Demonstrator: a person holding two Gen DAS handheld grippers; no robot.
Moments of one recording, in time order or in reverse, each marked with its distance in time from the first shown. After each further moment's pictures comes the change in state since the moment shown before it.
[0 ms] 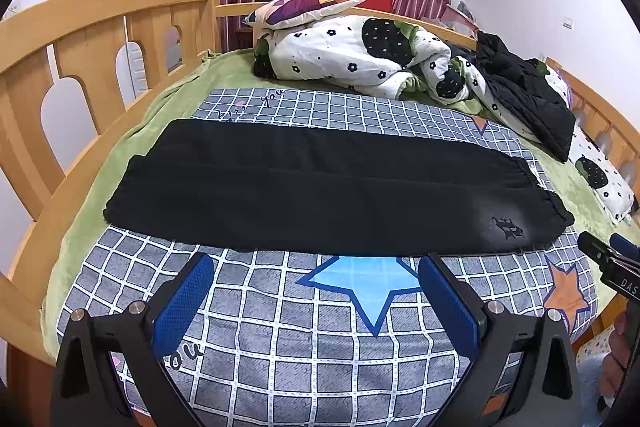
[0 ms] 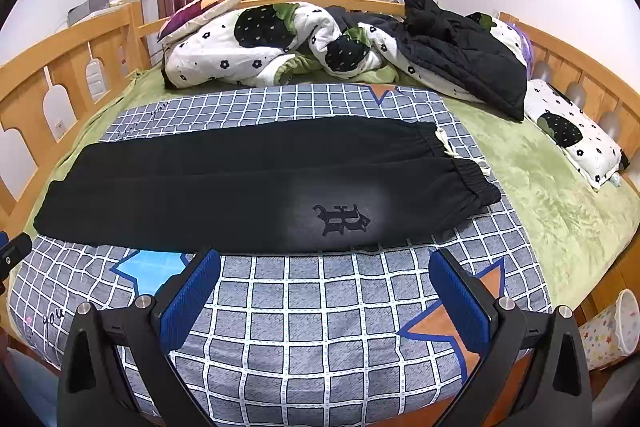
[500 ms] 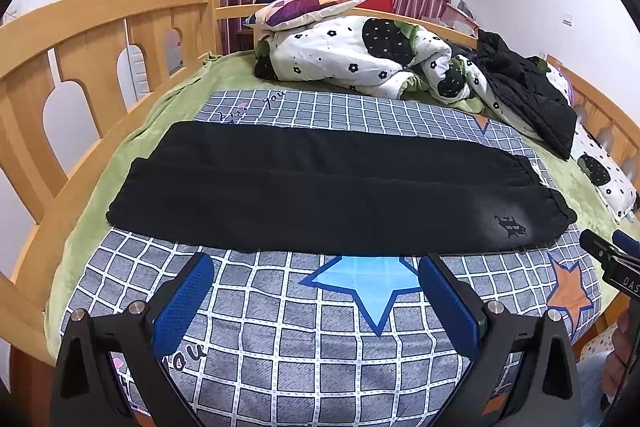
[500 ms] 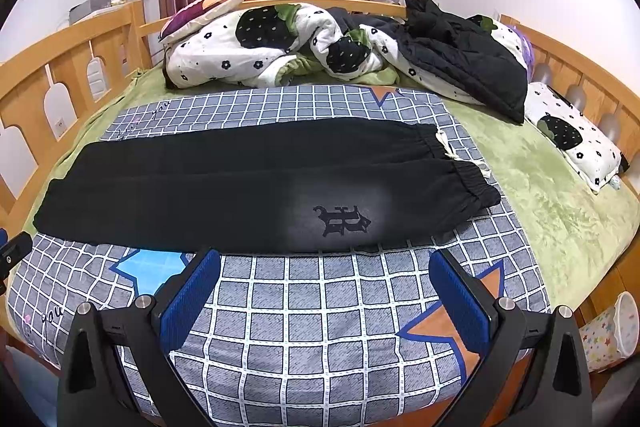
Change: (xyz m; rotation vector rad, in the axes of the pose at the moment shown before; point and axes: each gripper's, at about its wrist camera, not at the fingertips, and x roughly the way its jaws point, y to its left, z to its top) left arm -0.001 0.000 -0.002 0.010 -0.004 0.011; right arm 0.000 0.002 0.000 -0.008 -0.001 -0.003
